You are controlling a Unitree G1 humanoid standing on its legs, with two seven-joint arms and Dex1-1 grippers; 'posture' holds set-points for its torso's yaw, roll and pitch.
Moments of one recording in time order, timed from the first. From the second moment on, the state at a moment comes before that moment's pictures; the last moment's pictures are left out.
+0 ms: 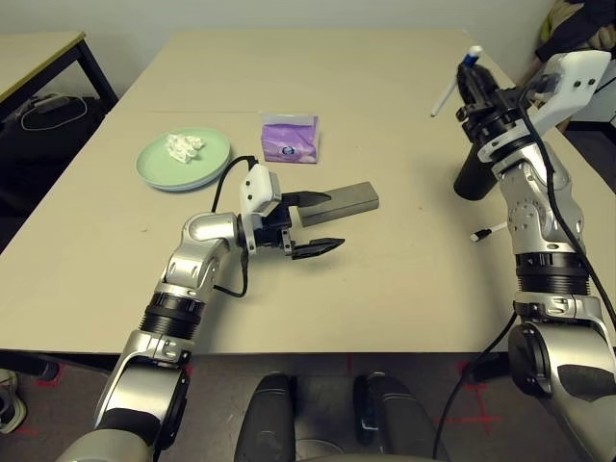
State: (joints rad) left arm -0.56 0.40 -0.12 0.25 -0.30 0.05 -1.18; right arm -0.78 -0.32 -0.26 0.29 0.30 0.10 0.18
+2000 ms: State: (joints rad) left arm -0.51 0.41 -0.12 0.18 -0.31 0.06 -1.15; right arm -0.71 -0.68 0.11 0.38 0.26 0.15 1.26
